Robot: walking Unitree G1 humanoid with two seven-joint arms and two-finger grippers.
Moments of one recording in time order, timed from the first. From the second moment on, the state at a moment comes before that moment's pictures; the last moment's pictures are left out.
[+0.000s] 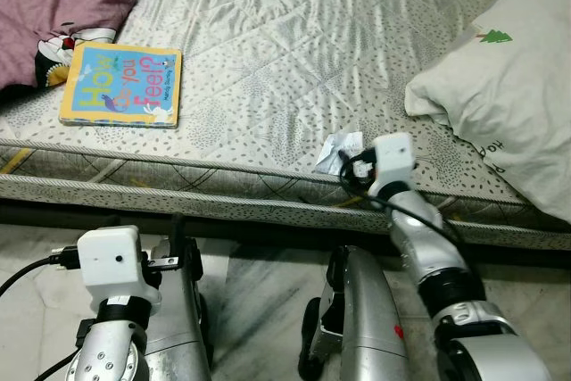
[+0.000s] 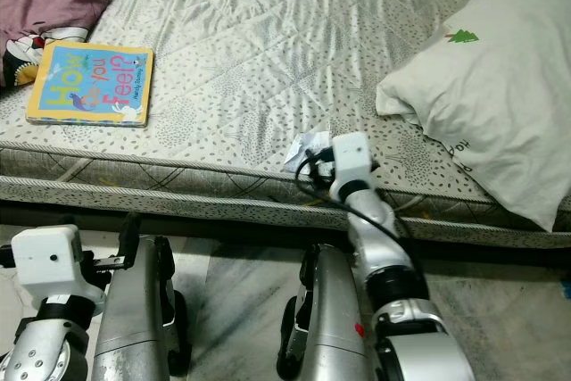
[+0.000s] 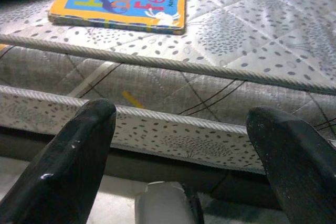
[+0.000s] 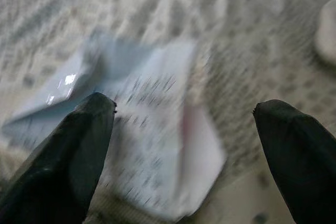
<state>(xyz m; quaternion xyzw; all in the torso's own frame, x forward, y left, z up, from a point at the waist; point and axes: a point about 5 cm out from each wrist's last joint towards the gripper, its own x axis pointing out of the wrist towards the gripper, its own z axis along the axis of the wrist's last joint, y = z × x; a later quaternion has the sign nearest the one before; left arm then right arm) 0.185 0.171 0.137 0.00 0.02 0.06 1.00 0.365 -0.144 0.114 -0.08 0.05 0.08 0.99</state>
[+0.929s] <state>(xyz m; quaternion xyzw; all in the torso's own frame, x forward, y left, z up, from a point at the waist) 0.186 0.164 0.136 -0.01 0.02 0.04 1.00 0.365 -0.137 0.098 -0.02 0.10 0.06 0.99</state>
